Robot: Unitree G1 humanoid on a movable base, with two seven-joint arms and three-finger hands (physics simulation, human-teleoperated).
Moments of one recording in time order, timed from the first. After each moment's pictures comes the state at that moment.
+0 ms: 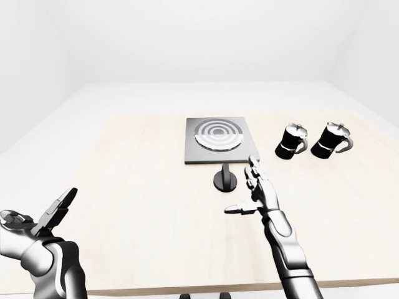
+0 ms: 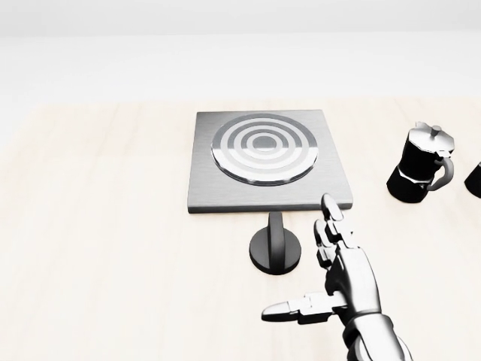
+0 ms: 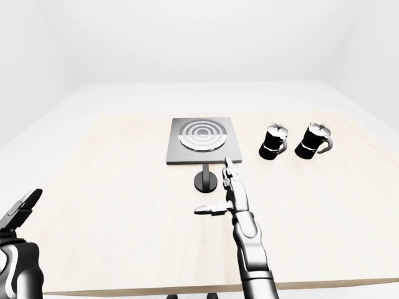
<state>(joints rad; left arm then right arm) 0.02 0.16 0.59 -0.09 -0.43 -0.07 0.52 -0.04 -0.02 -0.03 0.10 0.07 -0.01 0.12</state>
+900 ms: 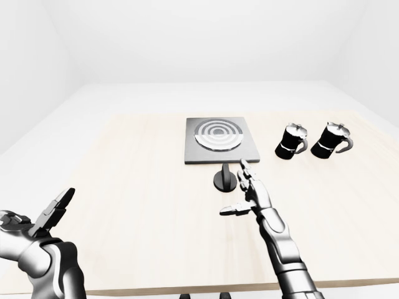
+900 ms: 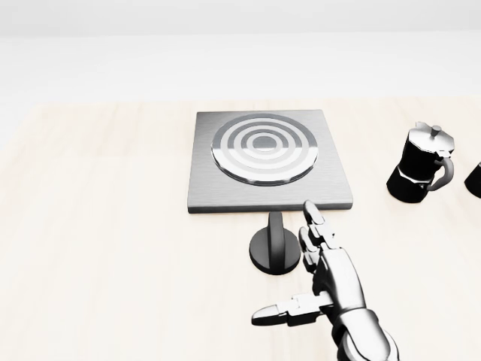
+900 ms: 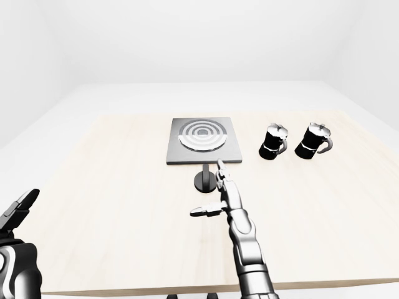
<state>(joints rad) 0.03 0.16 0.60 -0.10 -0.44 -0.08 0.52 -0.09 -0.01 -0.01 0.18 0.04 0.03 0.16</state>
